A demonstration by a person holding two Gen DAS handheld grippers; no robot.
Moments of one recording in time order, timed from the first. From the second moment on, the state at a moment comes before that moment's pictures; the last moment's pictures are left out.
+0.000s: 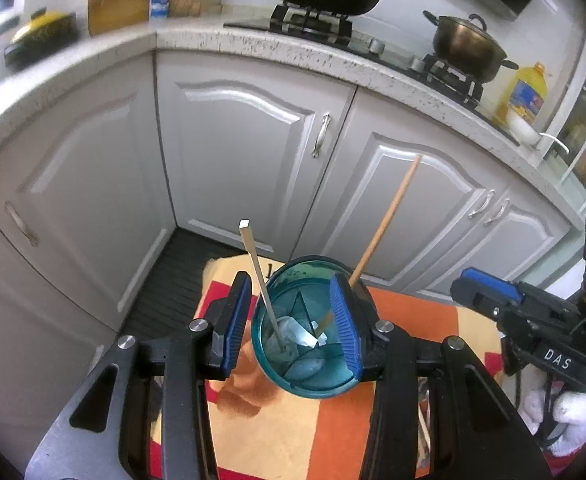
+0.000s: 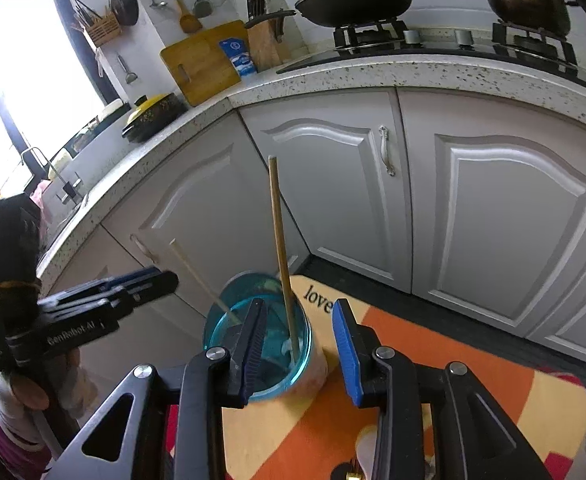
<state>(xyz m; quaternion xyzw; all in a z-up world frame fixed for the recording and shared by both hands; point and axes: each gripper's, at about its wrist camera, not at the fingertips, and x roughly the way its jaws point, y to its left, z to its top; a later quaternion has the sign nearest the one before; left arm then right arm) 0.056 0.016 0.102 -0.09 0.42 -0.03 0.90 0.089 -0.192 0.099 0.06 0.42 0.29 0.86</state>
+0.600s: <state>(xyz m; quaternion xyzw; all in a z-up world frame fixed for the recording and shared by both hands) -0.001 -0.042 0.112 -0.05 0.40 -0.06 0.91 0.015 -0.238 0.100 0.05 0.41 0.23 0.88</state>
